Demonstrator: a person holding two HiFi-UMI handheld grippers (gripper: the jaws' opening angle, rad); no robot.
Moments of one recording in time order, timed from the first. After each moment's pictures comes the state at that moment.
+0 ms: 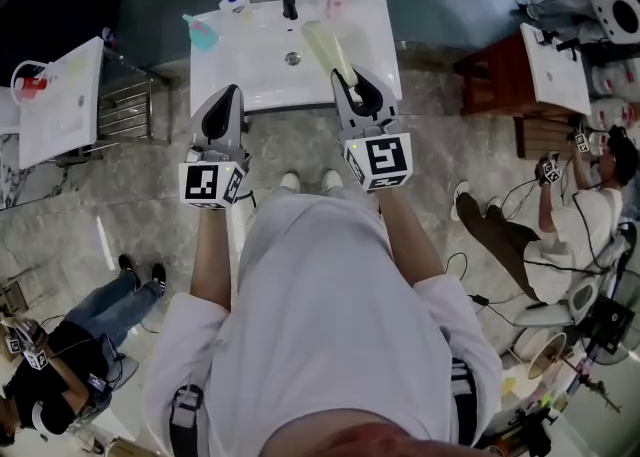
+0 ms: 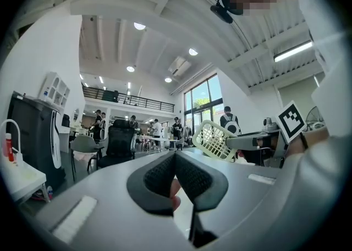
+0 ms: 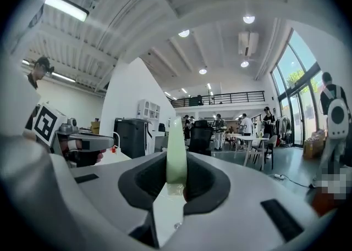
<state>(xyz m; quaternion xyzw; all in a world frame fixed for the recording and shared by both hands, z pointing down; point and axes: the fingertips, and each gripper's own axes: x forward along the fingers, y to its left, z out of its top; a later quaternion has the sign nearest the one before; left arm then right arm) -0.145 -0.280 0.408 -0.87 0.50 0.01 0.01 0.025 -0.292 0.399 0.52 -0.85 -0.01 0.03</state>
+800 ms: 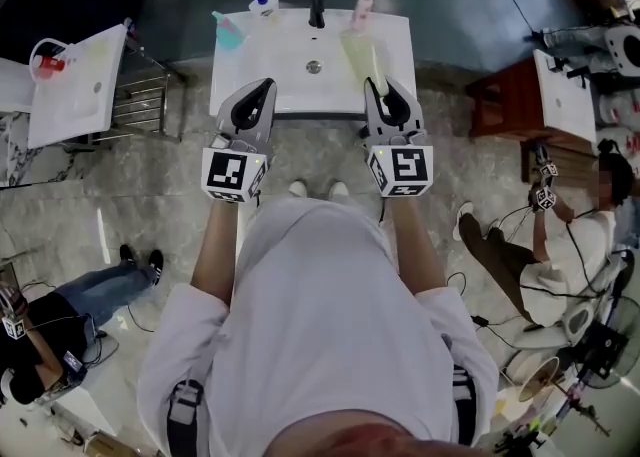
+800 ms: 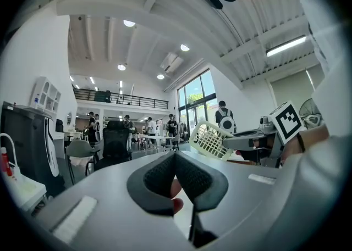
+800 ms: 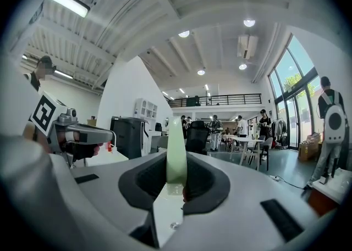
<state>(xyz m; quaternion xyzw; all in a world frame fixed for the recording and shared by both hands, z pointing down) -0.140 -0.278 0.393 -0.88 0.47 -0.03 0.03 0.025 -0.288 0.398 0.54 -0.84 -0.03 0.04</state>
